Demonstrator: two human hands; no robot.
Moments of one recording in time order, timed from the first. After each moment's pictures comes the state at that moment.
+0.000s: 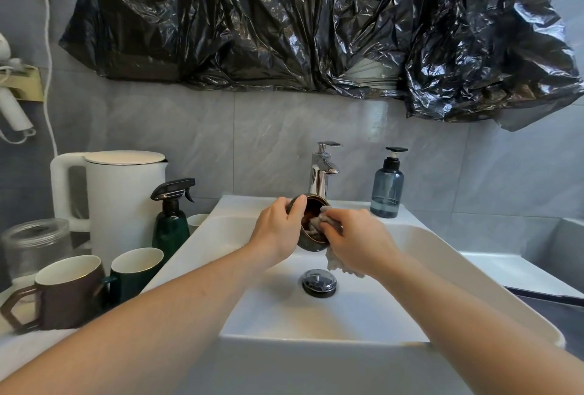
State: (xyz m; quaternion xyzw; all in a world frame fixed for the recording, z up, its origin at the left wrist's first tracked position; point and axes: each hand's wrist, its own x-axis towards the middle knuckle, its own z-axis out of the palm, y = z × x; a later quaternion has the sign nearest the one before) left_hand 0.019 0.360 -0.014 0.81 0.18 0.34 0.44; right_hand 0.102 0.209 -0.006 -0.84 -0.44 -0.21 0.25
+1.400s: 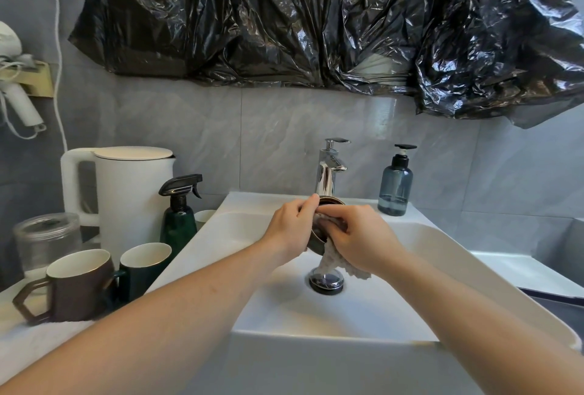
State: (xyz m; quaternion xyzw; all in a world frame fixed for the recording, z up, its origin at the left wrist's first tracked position) left_hand 0.029 0.361 -0.021 0.81 0.12 0.33 0.46; right_hand 0.096 0.213 -0.008 -0.79 -0.51 -0.21 0.29
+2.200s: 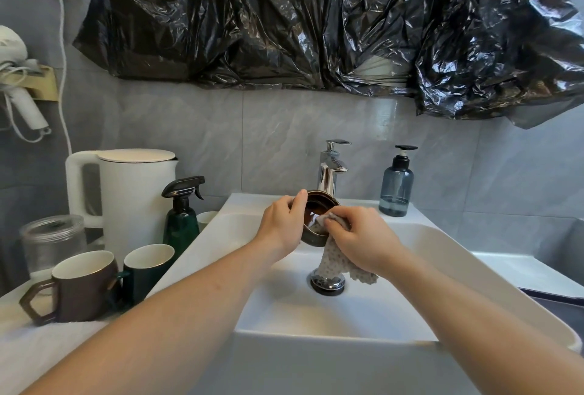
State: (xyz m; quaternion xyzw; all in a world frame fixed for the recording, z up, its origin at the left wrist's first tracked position) left_hand 0.028 0.375 -0.020 0.80 0.18 0.36 0.45; right_hand 0.096 0.208 -0.006 -0.81 -0.47 -0.13 0.34
